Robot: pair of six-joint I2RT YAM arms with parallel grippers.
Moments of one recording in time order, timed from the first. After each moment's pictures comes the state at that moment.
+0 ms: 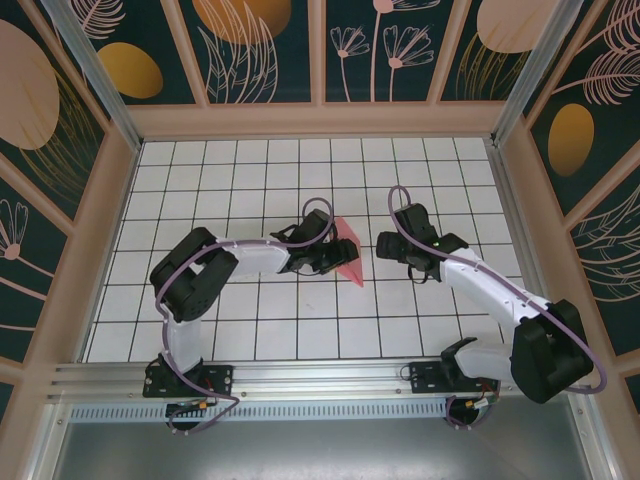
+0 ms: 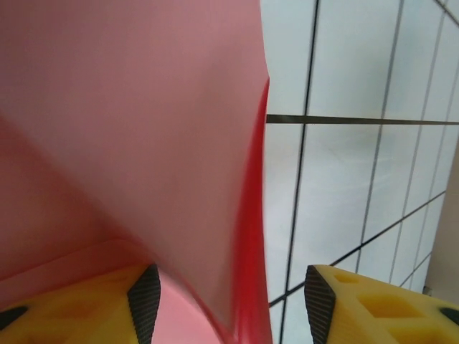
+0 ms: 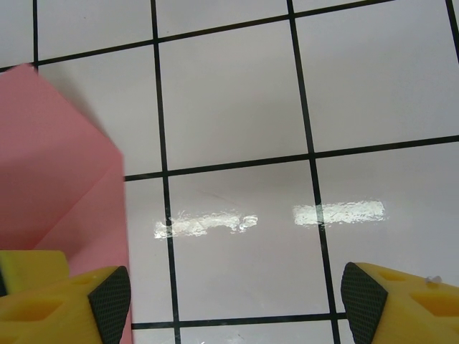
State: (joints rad) left arm -0.80 1.95 1.08 0.03 0.30 -1.08; right arm 0.50 1.24 0.78 -0.53 0.19 0.52
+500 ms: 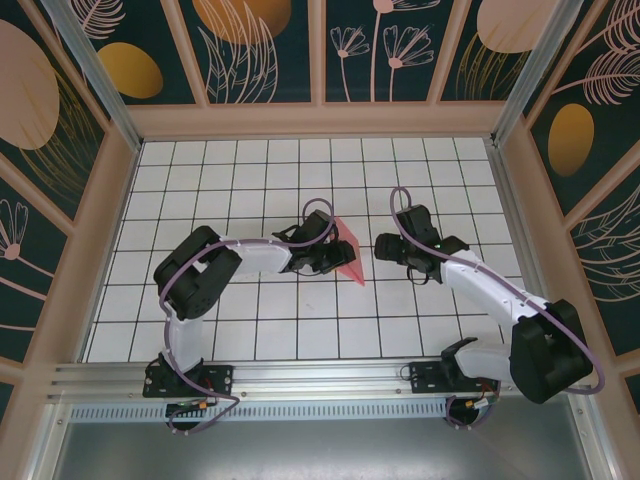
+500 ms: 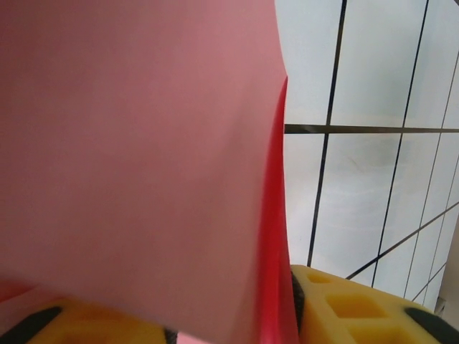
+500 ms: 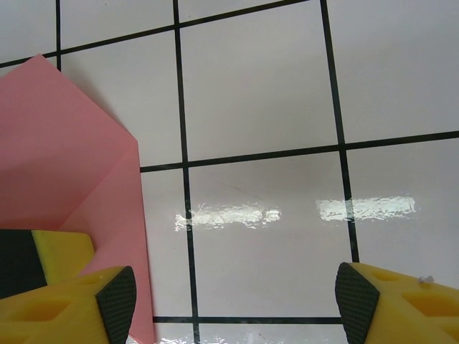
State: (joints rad) left arm -0.80 1.97 1.09 0.02 0.28 -1.08; right arm 0.47 1.24 0.75 -0.47 0.10 0.52
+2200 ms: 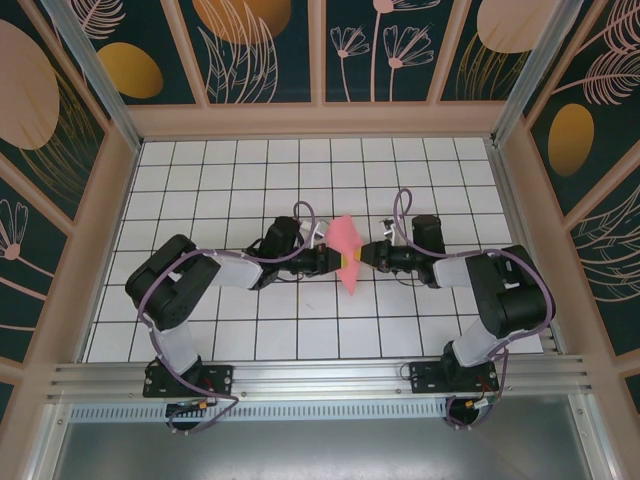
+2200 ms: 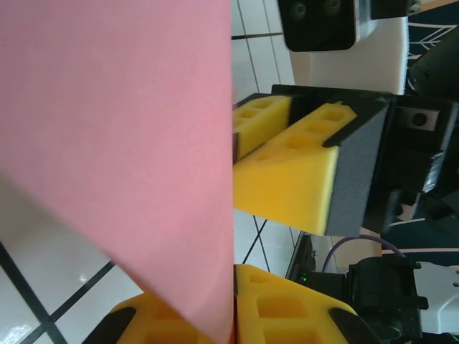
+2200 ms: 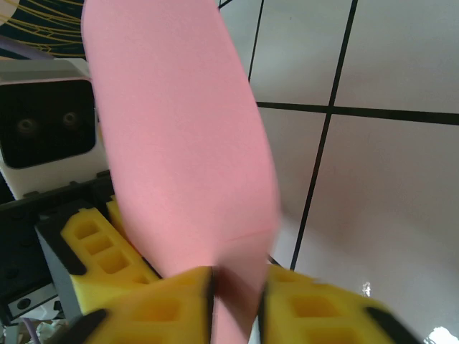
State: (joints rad) left arm -0.70 1.82 0.75 0.57 0.71 -0.94; right arm 0.27 1.61 0.49 0.47 -0.96 0.69
